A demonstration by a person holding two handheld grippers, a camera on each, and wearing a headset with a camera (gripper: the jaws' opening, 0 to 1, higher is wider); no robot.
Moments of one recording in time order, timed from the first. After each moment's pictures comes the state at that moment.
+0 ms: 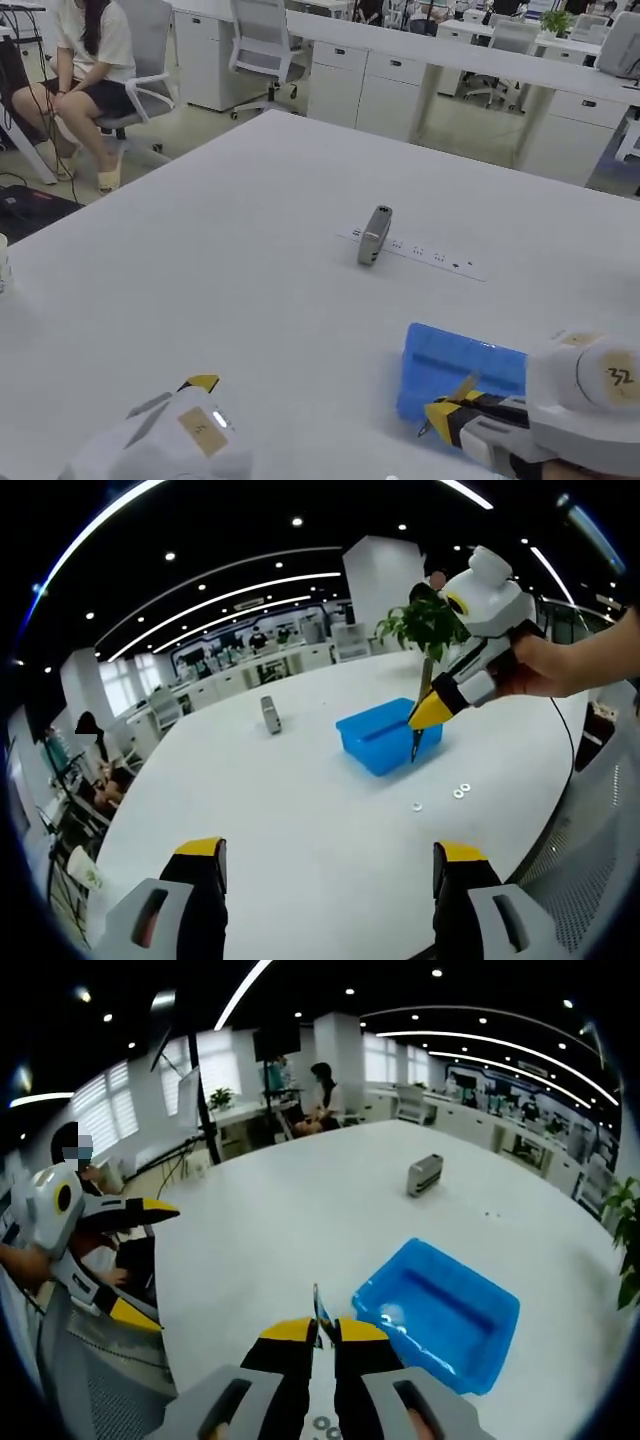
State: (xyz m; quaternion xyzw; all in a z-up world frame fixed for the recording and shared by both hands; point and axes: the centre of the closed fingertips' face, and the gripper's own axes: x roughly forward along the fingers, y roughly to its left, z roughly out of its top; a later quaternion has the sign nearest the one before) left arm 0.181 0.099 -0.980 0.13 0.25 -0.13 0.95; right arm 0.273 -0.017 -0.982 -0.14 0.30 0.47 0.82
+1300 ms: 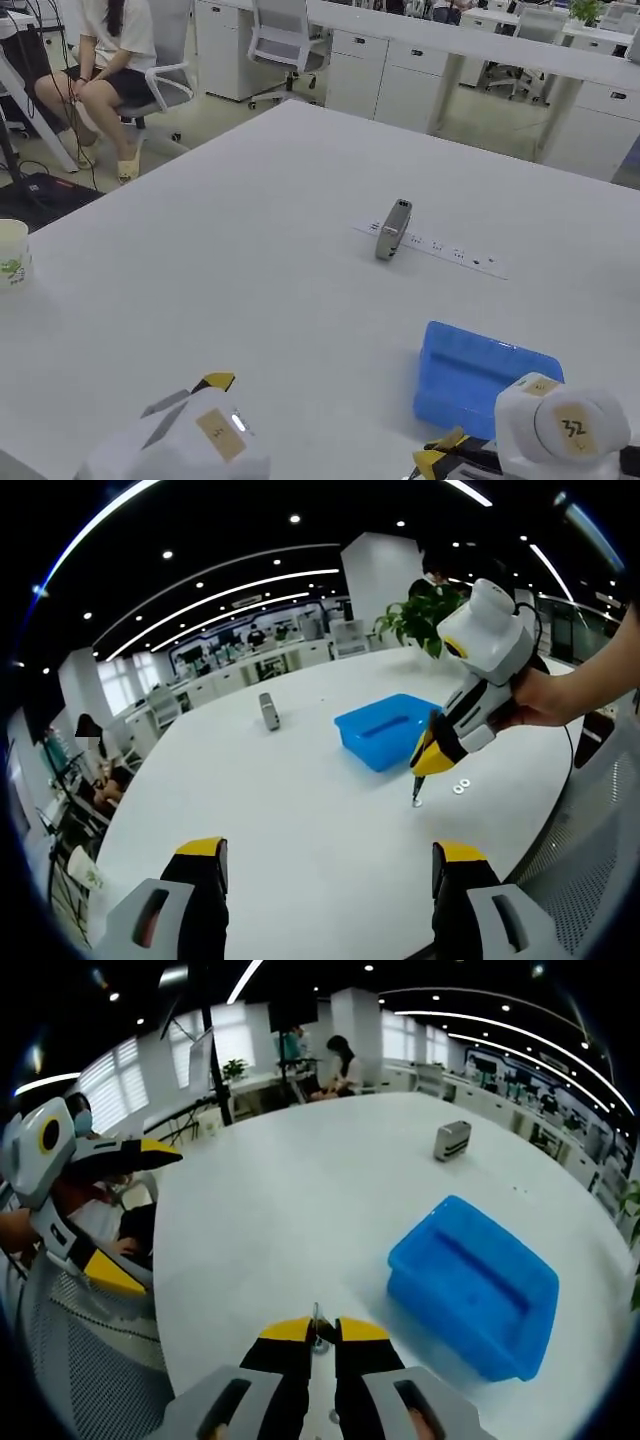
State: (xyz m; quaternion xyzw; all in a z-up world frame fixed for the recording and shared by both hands) left arm 0.180 0.099 -0.983 0.13 0.26 -0.13 0.95; right arm 0.250 -0.008 -1.030 -0.17 0.35 0.49 0.78
